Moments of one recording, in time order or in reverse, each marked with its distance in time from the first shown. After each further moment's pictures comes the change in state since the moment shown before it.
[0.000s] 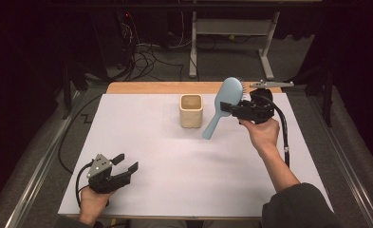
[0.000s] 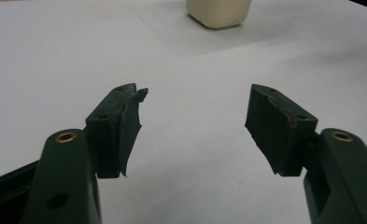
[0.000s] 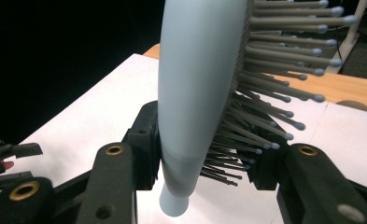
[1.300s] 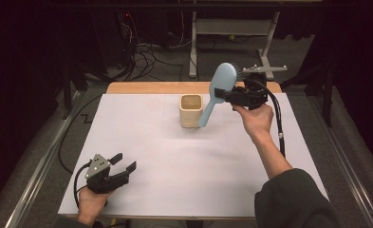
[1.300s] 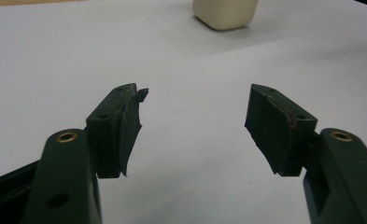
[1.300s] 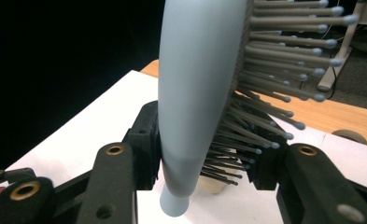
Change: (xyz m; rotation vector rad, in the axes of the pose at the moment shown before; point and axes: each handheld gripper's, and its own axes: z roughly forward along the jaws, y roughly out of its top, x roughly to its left) left arm 0.003 -0.001 -0.003 -0.004 0.020 0.006; right arm 0.008 0.036 0.013 -0.022 -0.018 -0.015
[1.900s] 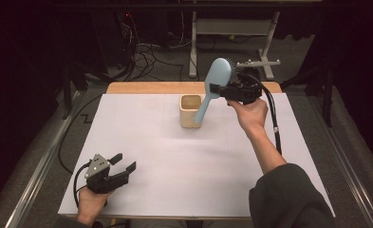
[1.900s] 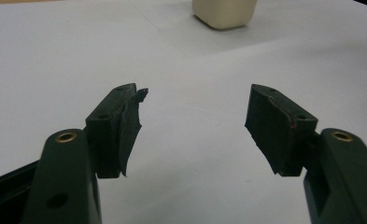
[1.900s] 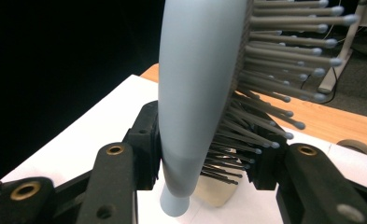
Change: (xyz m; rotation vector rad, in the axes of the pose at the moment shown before) left arm 0.001 0.000 0.000 0.002 -0.005 -0.004; right arm 0.004 0.013 0.012 0.000 -0.004 -0.001
